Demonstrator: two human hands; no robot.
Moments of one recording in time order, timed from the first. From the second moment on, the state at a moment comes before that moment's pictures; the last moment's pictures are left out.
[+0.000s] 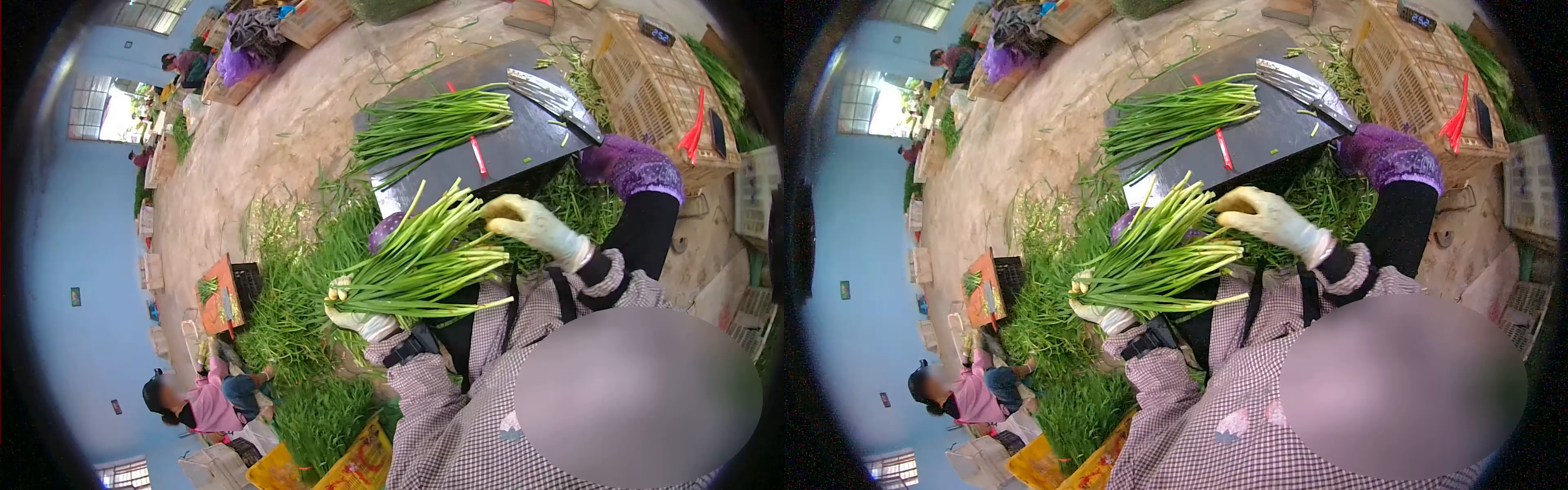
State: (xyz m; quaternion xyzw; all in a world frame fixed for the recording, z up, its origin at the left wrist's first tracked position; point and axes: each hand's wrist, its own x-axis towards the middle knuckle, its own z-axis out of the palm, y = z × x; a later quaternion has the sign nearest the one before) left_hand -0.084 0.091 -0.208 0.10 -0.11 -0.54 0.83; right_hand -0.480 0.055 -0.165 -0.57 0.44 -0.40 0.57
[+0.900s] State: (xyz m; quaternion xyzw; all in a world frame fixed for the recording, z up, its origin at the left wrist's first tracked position) left_hand -0.096 0.098 -0.192 0.09 0.02 -0.52 0.85; right_hand -0.549 0.040 -0.184 -0.20 0.27 -0.70 0.63
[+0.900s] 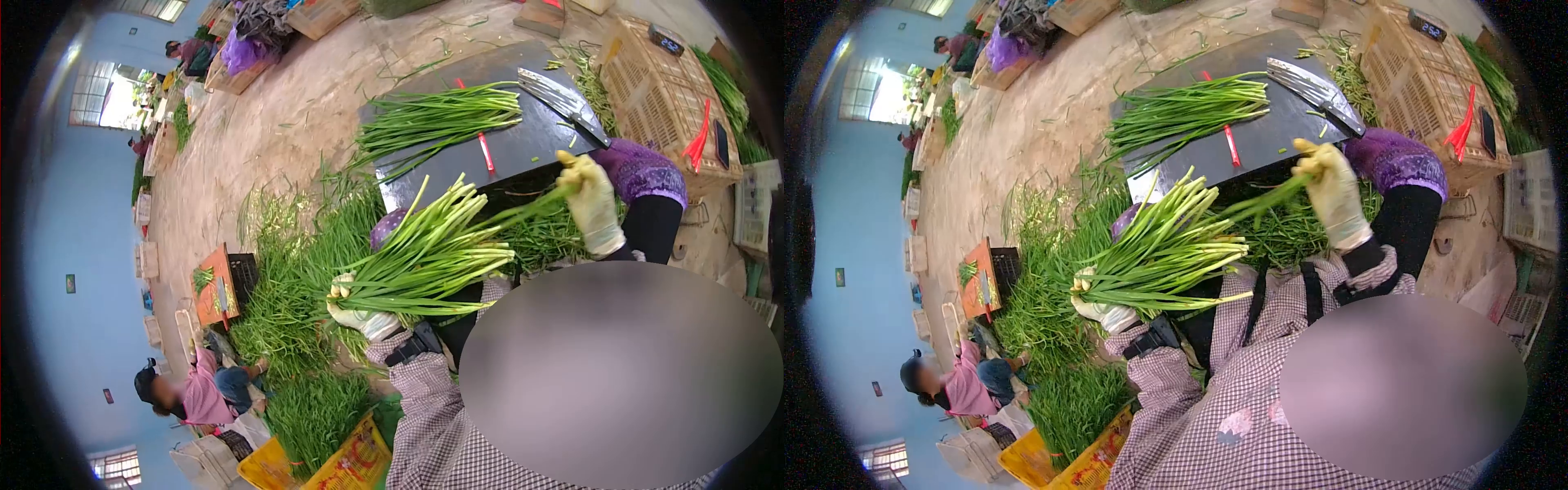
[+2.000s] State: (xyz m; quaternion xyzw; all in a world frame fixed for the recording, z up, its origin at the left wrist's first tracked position) left_hand -0.089 0.094 -0.212 0.03 -0.04 -0.56 0.83; right_hand -0.567 0.042 -0.158 -0.51 0.51 -0.42 0.55
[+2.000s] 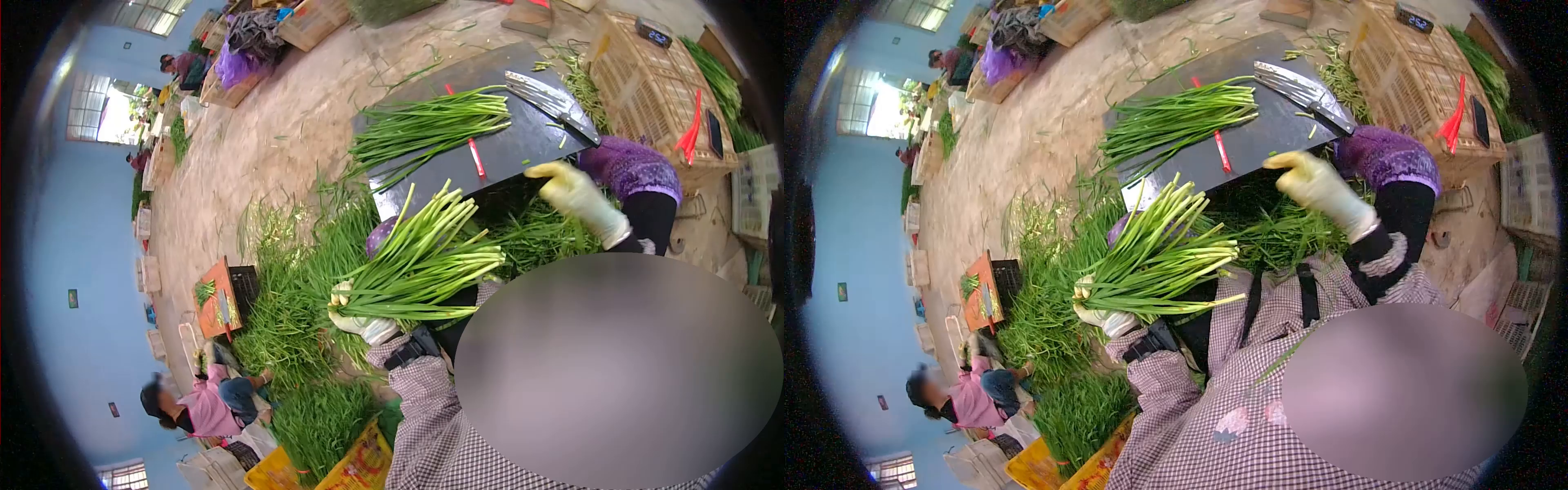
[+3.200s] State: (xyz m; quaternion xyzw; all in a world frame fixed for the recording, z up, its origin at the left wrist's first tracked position) left_hand -0.100 0.091 -0.166 0.08 -0.12 -0.52 0.84; right_hand -0.416 0.047 -0.178 -0.61 0.40 -0.46 0.50
